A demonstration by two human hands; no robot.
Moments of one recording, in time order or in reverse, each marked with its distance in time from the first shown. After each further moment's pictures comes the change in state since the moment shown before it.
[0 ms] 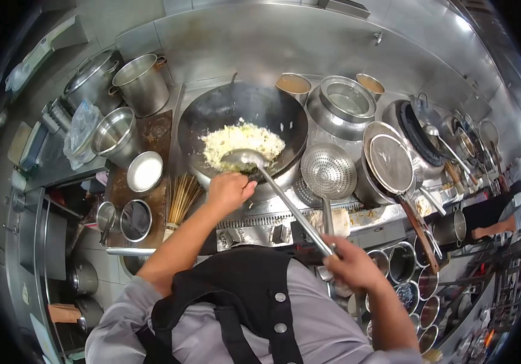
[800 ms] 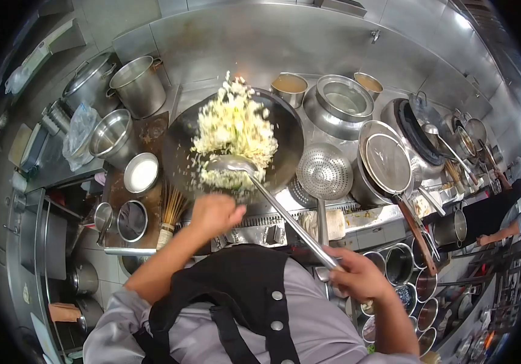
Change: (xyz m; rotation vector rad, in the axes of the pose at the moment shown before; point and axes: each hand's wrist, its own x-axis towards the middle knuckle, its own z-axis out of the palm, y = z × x) left_hand -0.038 0.032 -0.033 0.006 -0.107 0.048; right_hand -0.018 0.017 -0.025 0.207 -0.114 -0.053
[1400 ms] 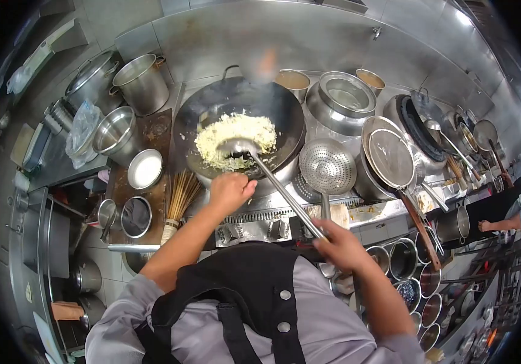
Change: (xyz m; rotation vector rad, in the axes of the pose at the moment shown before) left_hand 0.033 -0.014 0.037 -0.007 0.091 -0.096; right_hand 0.055 -0.005 0.021 -0.258 0.126 -0.015
